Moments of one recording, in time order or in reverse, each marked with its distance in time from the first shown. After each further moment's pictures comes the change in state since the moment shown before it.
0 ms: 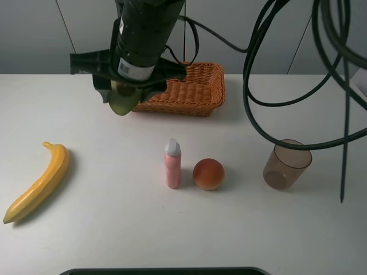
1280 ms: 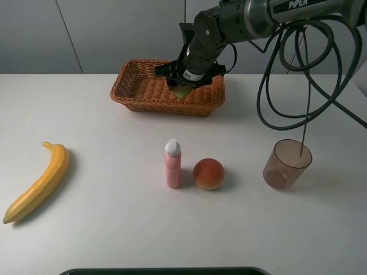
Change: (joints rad) left arm 0.000 0.000 0.000 0.000 0.000 -0.002; right arm -0.316 0.270 0.000 -0.141 -0.343 -0.177
